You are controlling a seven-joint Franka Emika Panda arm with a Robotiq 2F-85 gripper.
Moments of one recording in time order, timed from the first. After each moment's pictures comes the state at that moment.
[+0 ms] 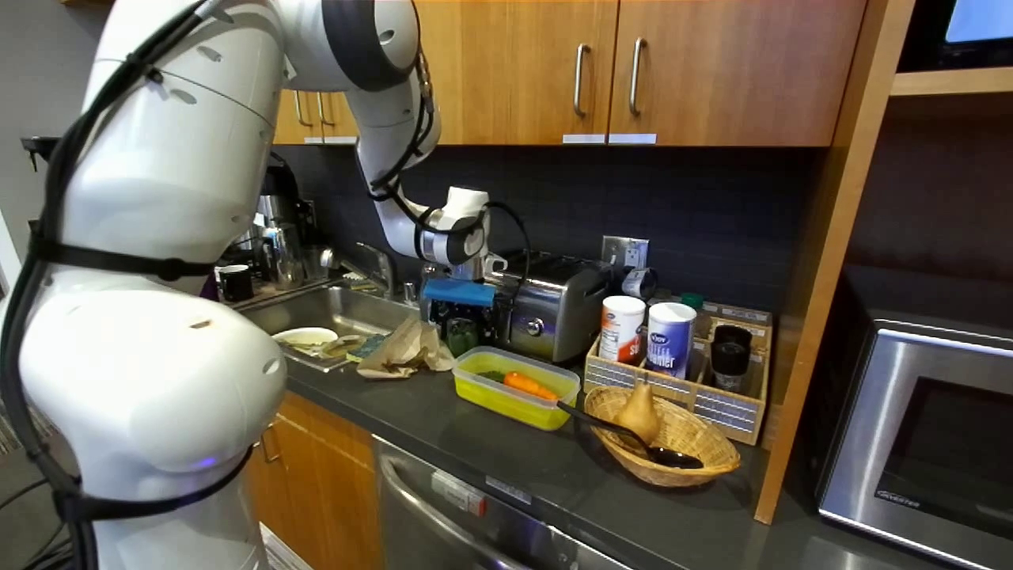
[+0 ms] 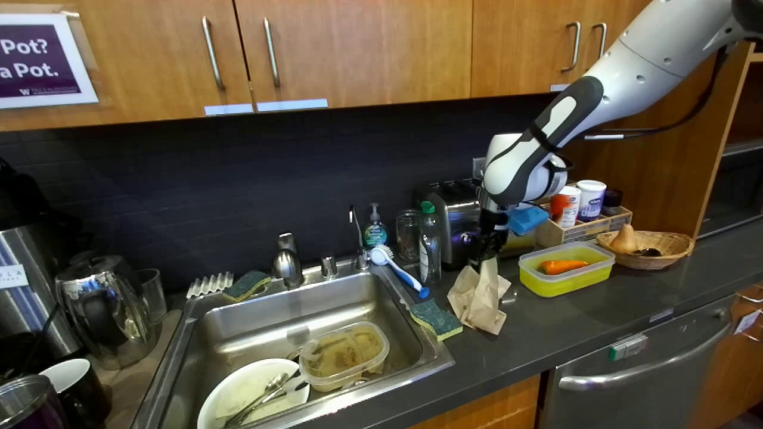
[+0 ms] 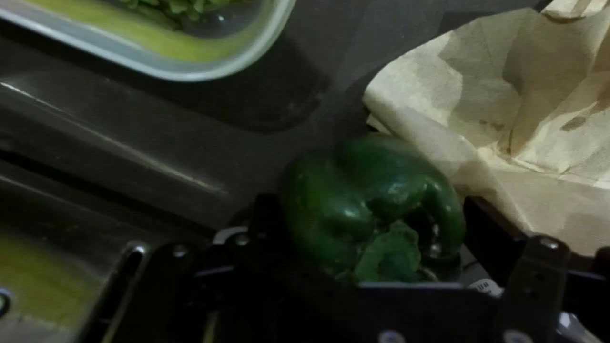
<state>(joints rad) 0.09 0.39 0.13 -2.09 0.06 2.59 -0.25</state>
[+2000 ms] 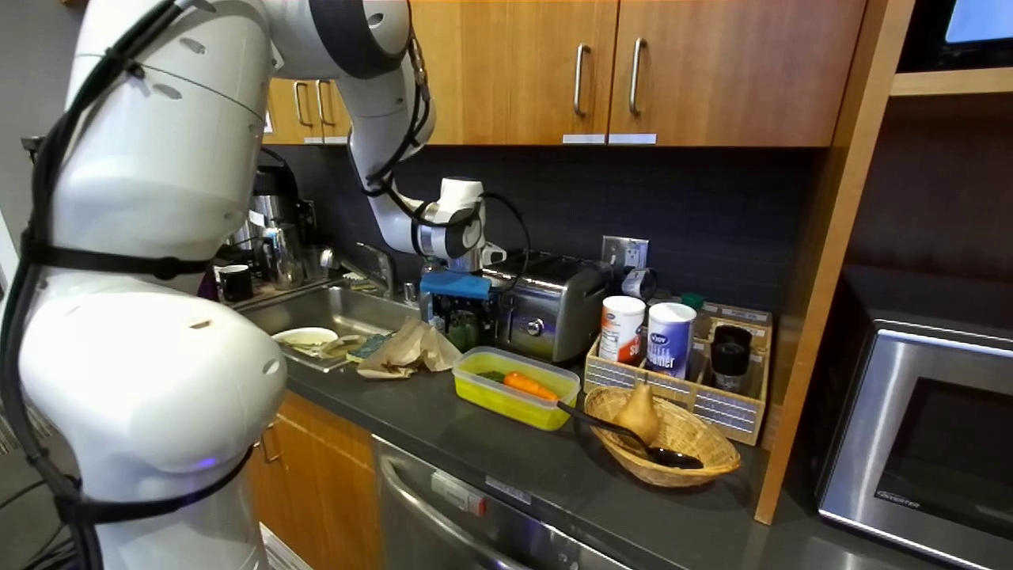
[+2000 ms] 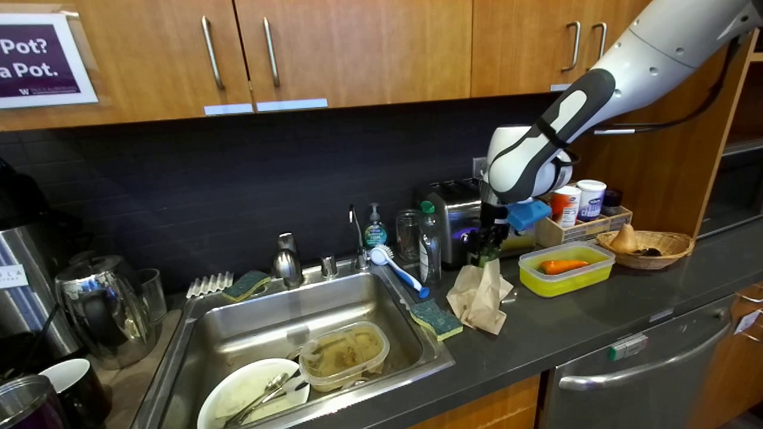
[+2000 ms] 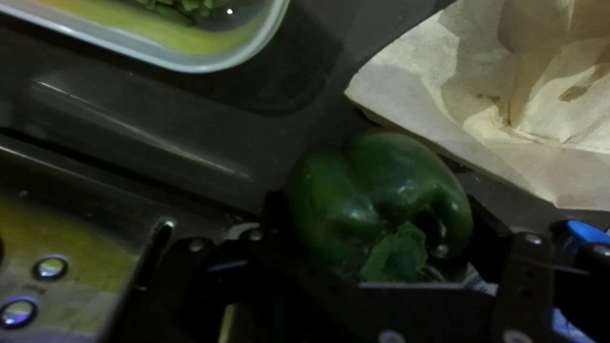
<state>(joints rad) 0.09 0.34 0.14 -2.13 0.00 2.63 -0.14</state>
